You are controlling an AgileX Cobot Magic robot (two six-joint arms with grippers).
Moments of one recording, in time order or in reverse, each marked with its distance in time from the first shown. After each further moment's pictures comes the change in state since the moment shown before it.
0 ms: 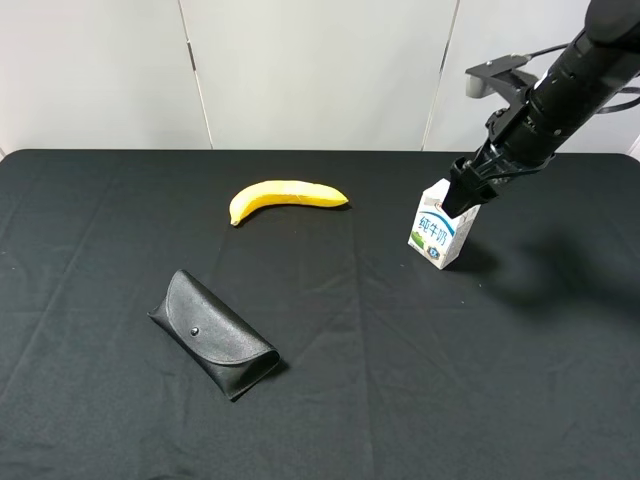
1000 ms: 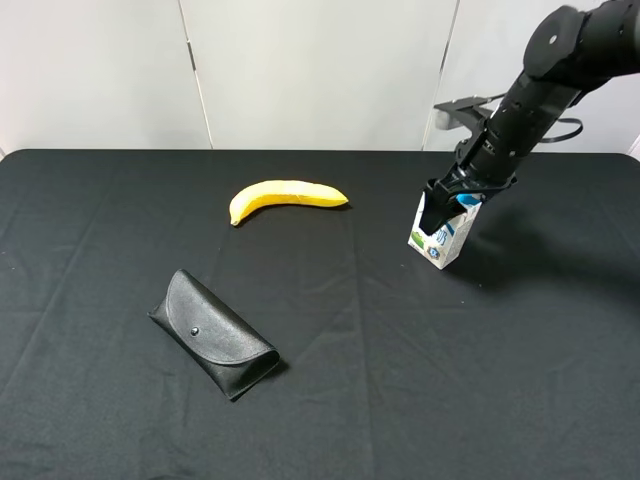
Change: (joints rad) left arm 0.000 0.000 0.000 0.000 0.000 0.000; right arm 0.000 0.241 -0.137 0.043 0.052 -0.004
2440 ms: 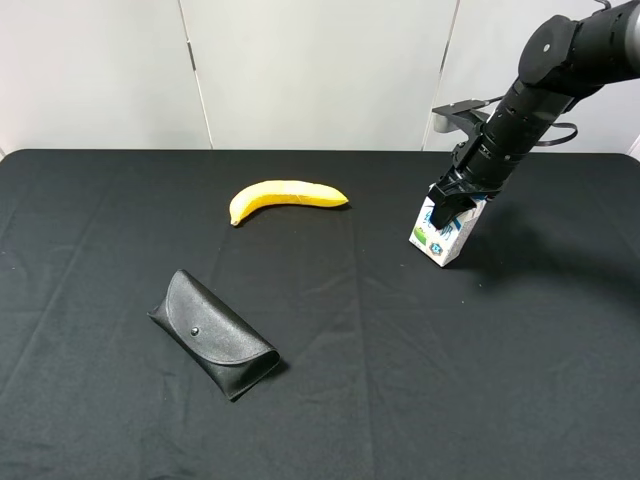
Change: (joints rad) left arm 0.000 0.000 0.000 0.000 0.000 0.000; right arm 0.000 0.013 0.000 -0.004 -0.034 0.010
